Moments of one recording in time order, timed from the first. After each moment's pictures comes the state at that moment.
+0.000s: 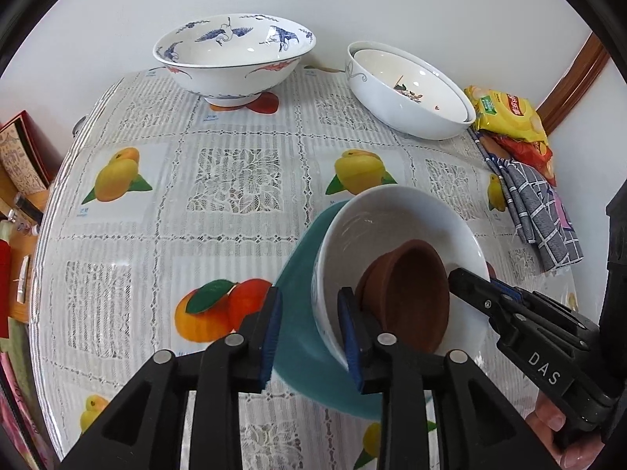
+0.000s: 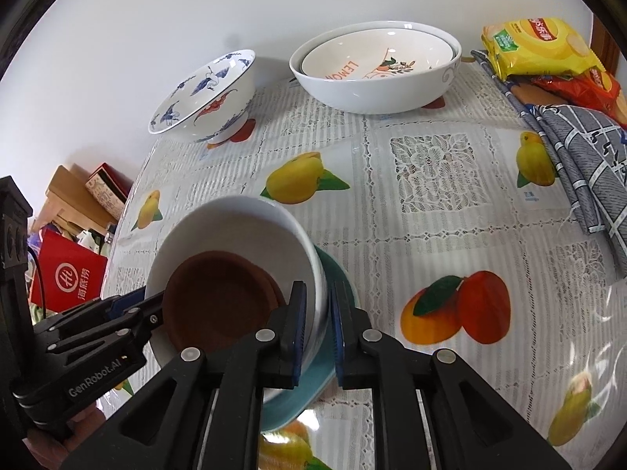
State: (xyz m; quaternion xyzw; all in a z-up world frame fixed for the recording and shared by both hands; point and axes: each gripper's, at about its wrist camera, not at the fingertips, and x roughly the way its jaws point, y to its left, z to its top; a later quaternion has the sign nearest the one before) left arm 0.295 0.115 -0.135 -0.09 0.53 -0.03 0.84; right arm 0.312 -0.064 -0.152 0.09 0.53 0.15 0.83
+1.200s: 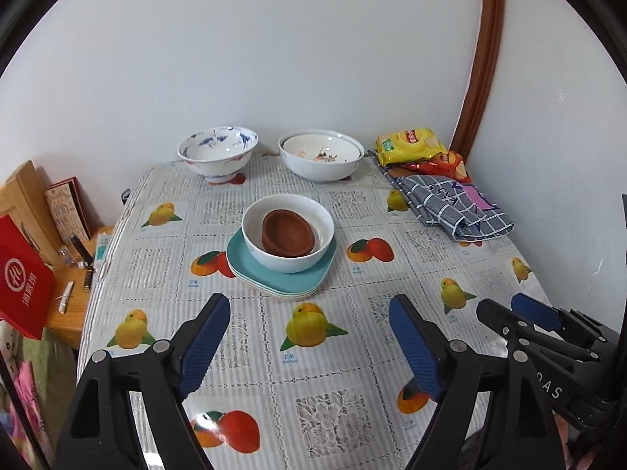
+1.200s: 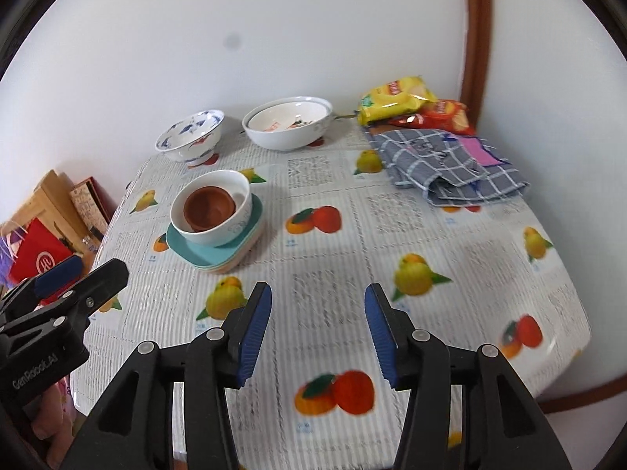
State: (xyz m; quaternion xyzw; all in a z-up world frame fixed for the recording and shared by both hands) left arm 0.080 0.032 -0.026 -0.02 0.37 -0.04 0.93; right arm 0.091 -0.159 -0.054 0.06 0.43 0.02 0.90
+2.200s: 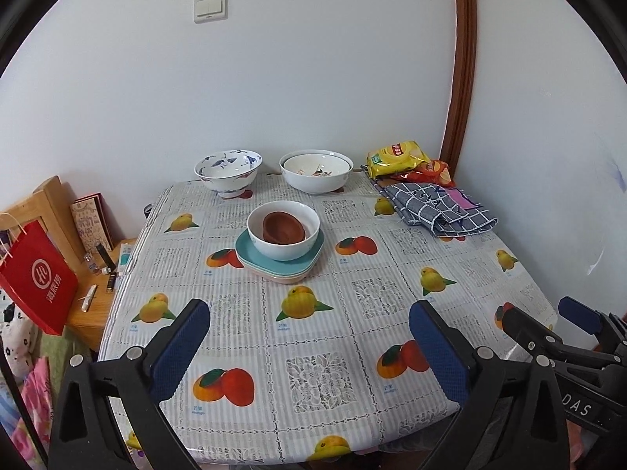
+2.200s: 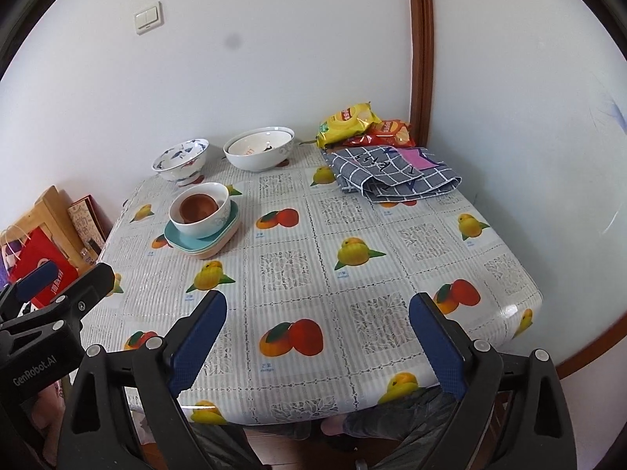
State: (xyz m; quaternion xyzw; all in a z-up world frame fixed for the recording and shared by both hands) left arm -0.005 0.002 -0.006 0.00 0.33 -0.02 0.94; right arm -0.011 -0.196 -0.025 0.05 0.38 -0.02 0.92
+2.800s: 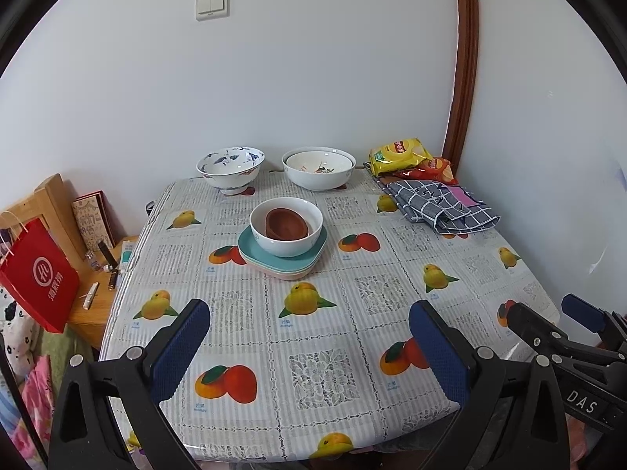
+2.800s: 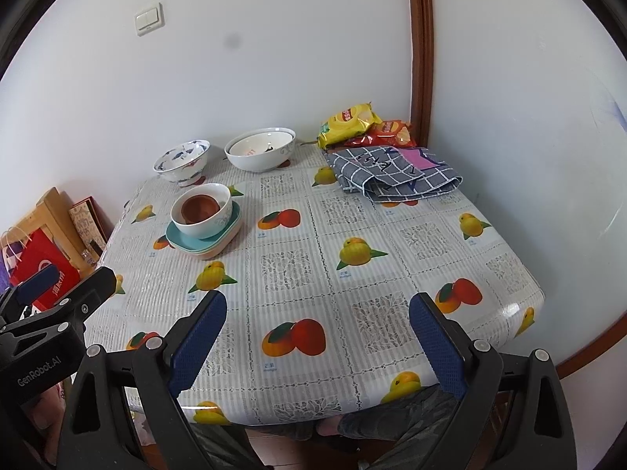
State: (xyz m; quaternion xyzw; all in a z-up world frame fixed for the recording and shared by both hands) left arm -0.006 0.002 -0.009 0.00 0.33 -0.01 0.94; right arm -0.013 -0.196 -0.025 0.06 0.37 -0.01 0.93
